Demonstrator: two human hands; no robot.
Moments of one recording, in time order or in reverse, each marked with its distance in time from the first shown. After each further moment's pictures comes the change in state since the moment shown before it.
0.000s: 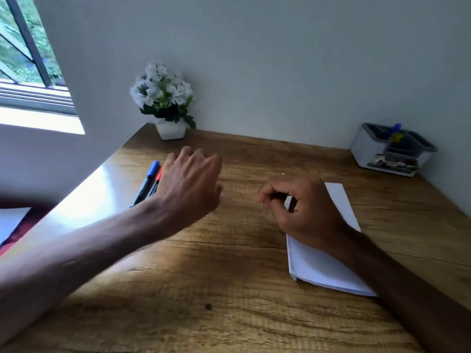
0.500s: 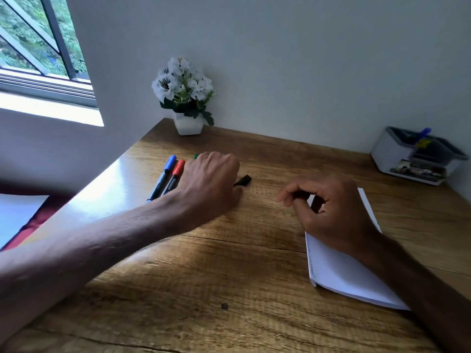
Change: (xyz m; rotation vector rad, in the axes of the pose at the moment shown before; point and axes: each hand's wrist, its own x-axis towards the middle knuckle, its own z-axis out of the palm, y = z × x) left_hand 0.002 -0.002 0.002 -0.151 -0.050 -0.011; right_hand 0.002 -0.004 -0.005 0.024 0.019 -0.044
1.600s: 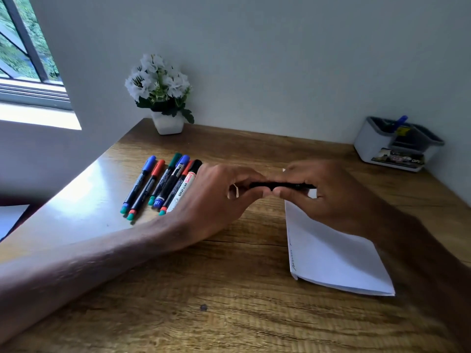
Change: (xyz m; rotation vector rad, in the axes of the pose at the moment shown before) left_hand -0.013 0.023 0.026 -0.607 0.143 0.308; right_hand 0.004 0.020 -0.035 -0.193 -0.329 0.055
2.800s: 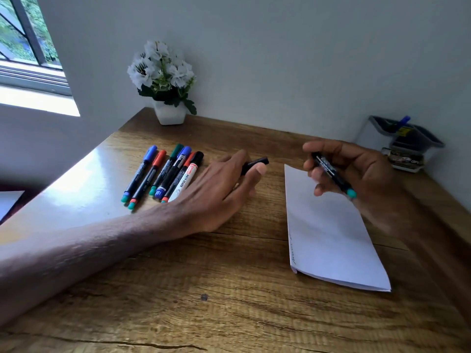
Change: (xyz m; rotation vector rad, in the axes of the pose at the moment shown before) left_hand -0.001 -0.010 0.004 0.014 -0.068 -0.040; right_hand -0.025 0.027 -0.013 0.913 0.171 0.290
